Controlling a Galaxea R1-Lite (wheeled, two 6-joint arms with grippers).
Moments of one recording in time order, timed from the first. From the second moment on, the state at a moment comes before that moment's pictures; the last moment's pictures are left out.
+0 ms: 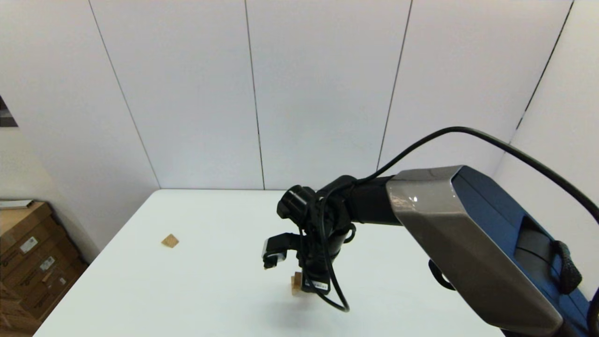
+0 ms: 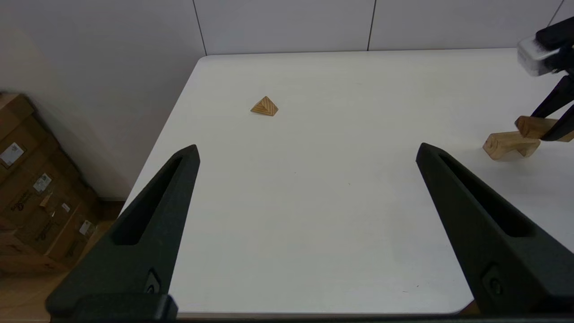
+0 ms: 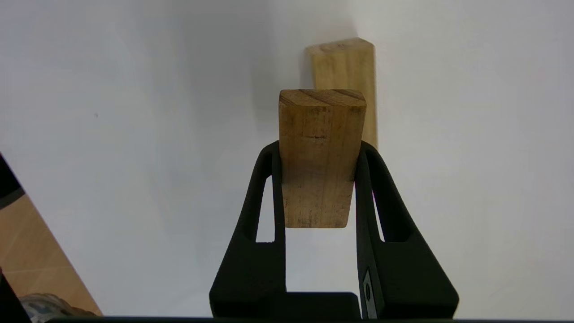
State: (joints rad) left arm -0.01 0.00 -0.06 0.15 0.01 0.00; right arm 0.75 2.49 -1.94 0.79 0.06 -0.73
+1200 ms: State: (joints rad) left arm -0.01 0.00 -0.06 0.15 0.01 0.00; right arm 0.74 2.53 -1.95 0.72 0.06 -0.68
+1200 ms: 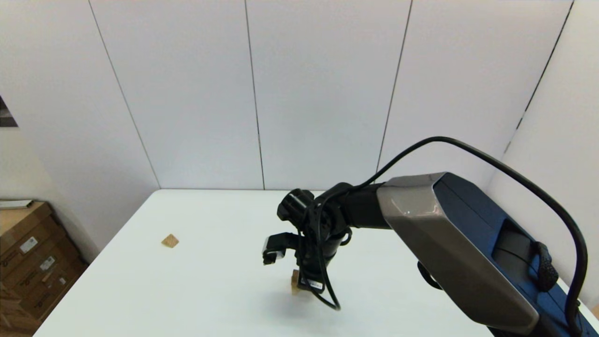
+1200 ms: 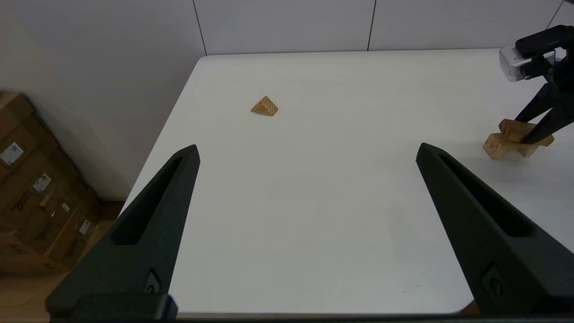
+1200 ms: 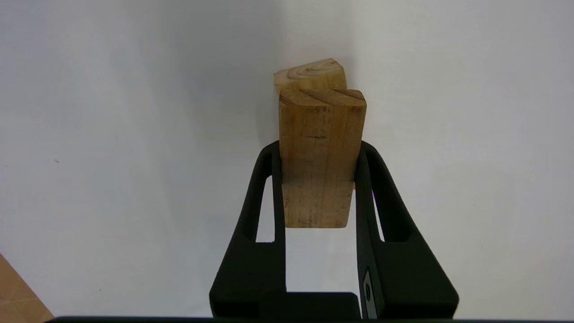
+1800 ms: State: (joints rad) left arm -0.01 0.00 -0.06 0.15 0.01 0.00; right arm 0.74 2.54 -1.95 0.71 0.06 -0.67
